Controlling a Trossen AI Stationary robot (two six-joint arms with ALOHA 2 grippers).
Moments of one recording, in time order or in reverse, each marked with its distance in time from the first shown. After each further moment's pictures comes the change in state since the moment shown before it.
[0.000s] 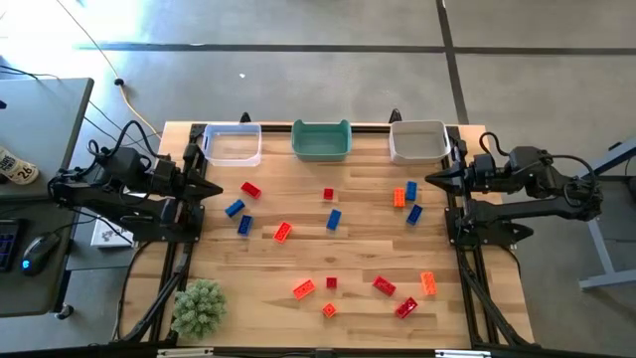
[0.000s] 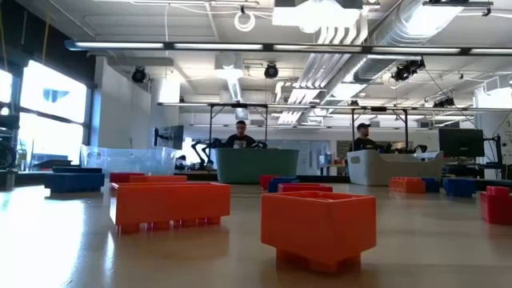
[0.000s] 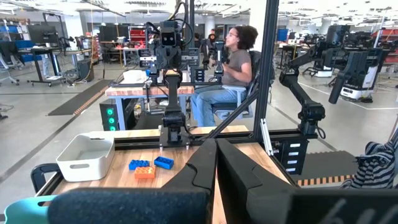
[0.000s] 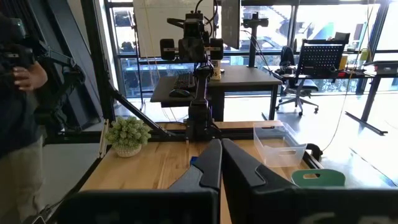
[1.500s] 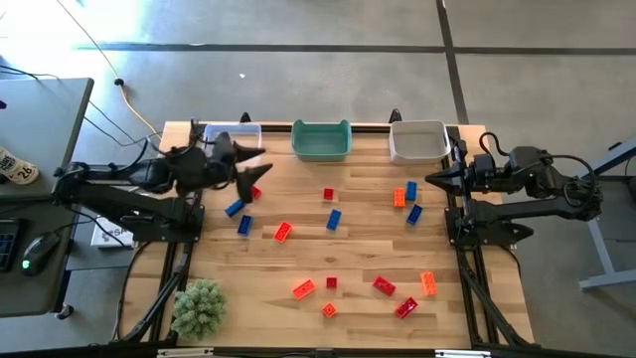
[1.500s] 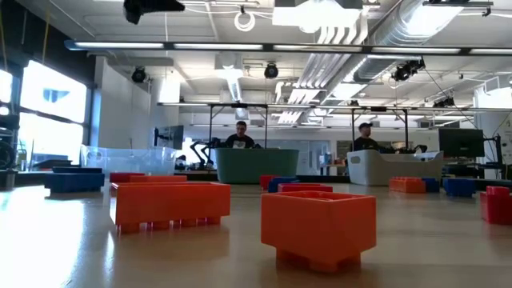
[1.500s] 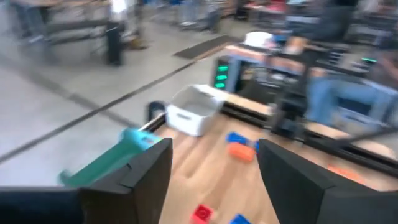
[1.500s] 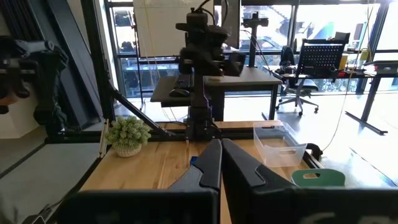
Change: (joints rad) left arm 0.129 0.450 0.071 0.159 -0.455 -0.238; right arm 0.000 0.000 0.000 -0.001 0.000 0.000
